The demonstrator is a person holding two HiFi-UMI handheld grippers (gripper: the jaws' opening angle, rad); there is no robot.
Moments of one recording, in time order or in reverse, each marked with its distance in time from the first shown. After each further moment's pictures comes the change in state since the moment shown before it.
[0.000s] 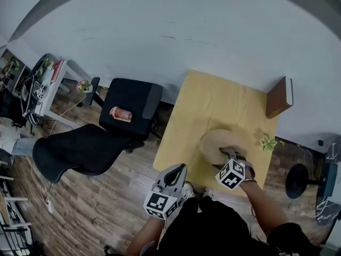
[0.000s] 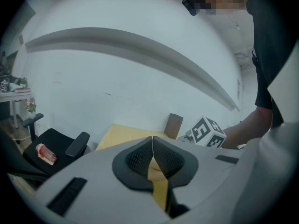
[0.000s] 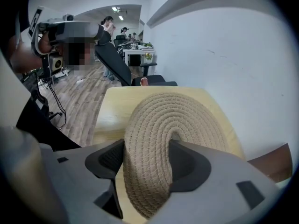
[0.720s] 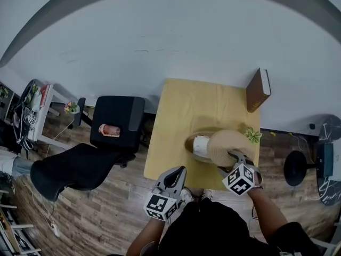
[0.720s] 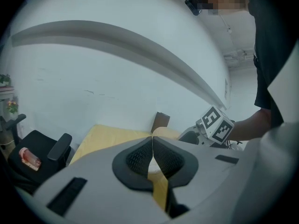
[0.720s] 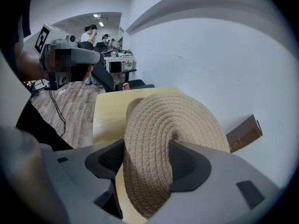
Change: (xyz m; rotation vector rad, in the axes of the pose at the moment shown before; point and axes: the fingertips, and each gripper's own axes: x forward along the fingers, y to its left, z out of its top) left arm 0.026 -0.049 0.004 0.034 0.017 -0.150; right arm -0.087 -0.021 -0.054 0.186 -0.046 -0.185
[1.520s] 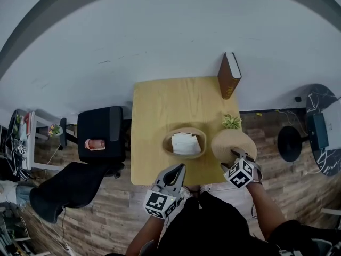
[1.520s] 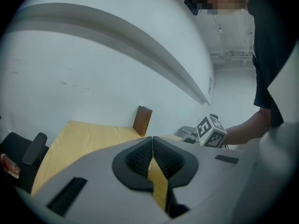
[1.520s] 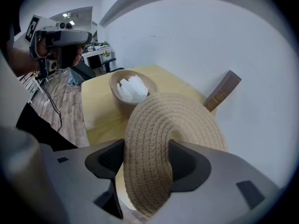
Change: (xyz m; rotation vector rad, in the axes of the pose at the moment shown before) left arm 0.052 -0.064 -0.011 0.046 0.071 -0.202; right arm -0.013 -0.018 -0.123 0.246 0.131 -0.078
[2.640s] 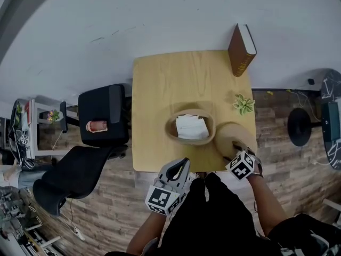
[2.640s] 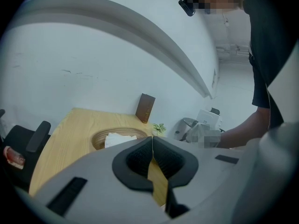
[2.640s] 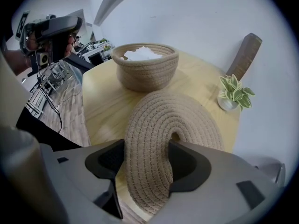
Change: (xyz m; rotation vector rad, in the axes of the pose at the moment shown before) left arm -0.002 0.007 -0.049 -0.024 0.117 0.016; right arm 0.077 0.047 -0.046 0.078 0.089 0.159
